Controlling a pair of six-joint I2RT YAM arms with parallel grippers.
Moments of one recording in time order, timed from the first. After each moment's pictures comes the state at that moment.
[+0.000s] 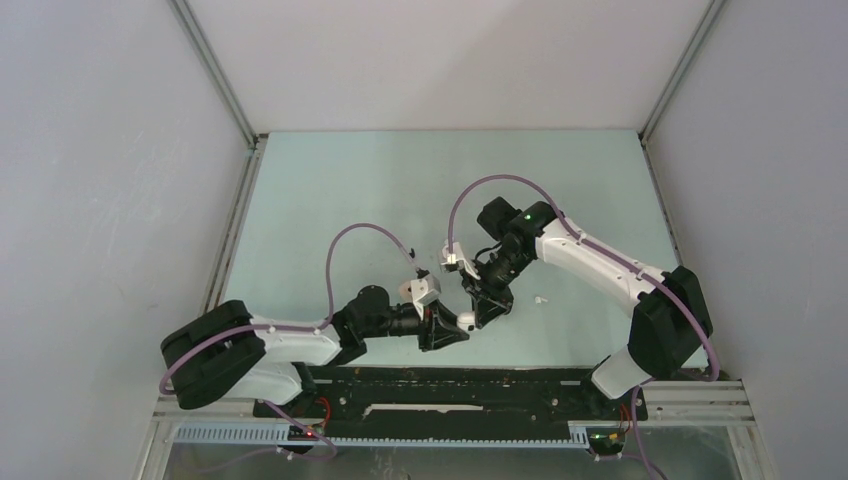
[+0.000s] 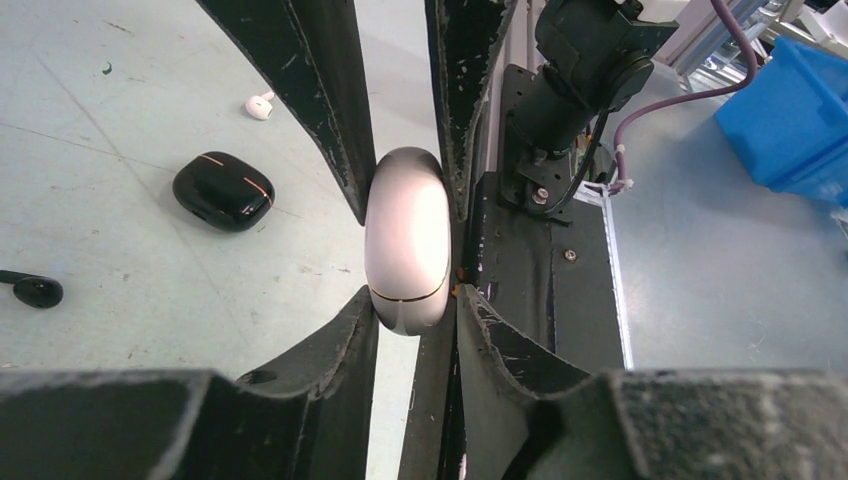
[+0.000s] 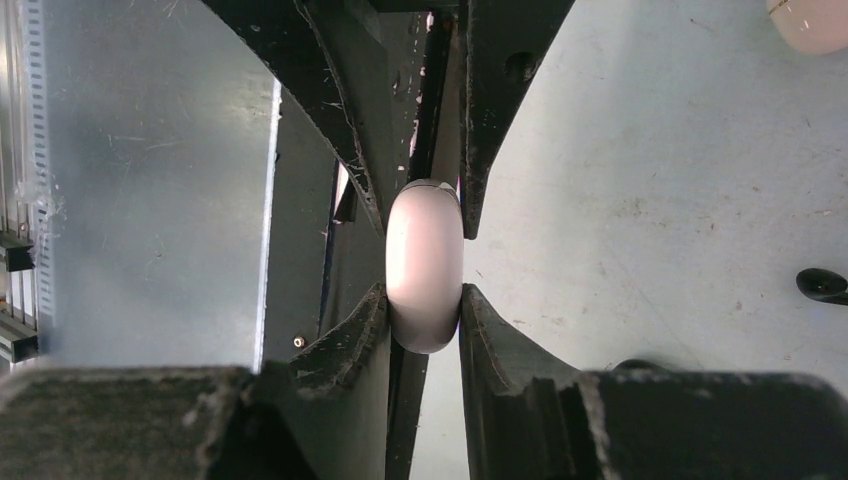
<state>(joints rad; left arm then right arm) -0.99 1.30 0.28 0.92 0.48 -0.31 0.68 1.55 1.24 -1.15 -0.85 -0.84</state>
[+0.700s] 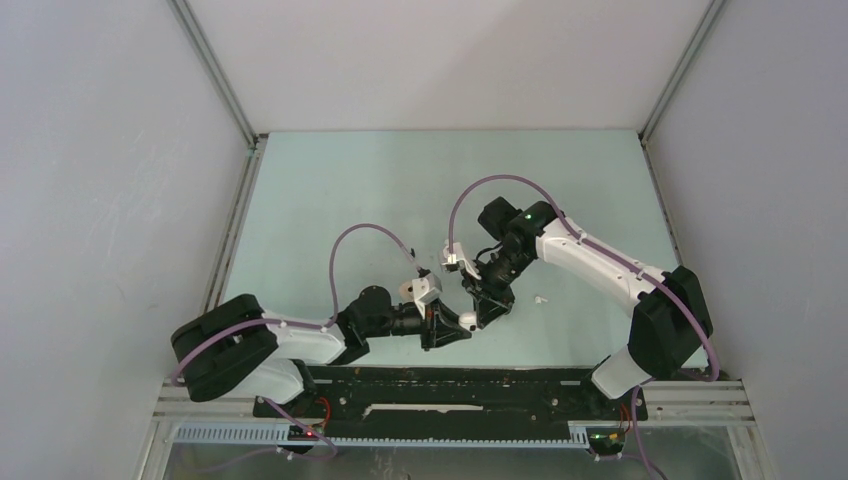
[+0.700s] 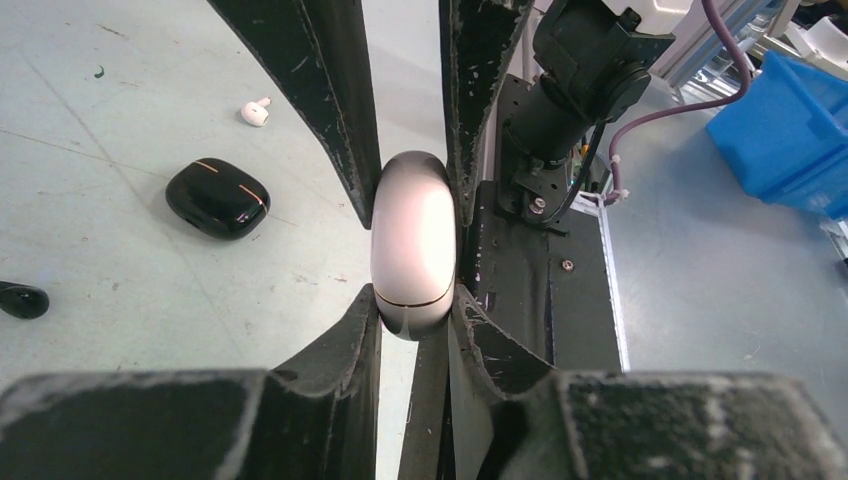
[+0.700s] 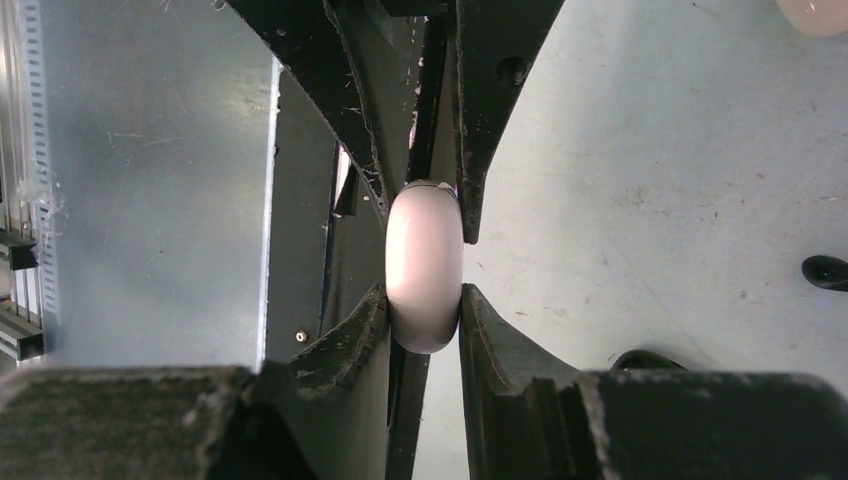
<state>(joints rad) -1.00 1.37 0.28 1.00 0.48 -0.33 0.68 1.55 1.24 -1.16 -0.83 -0.84</state>
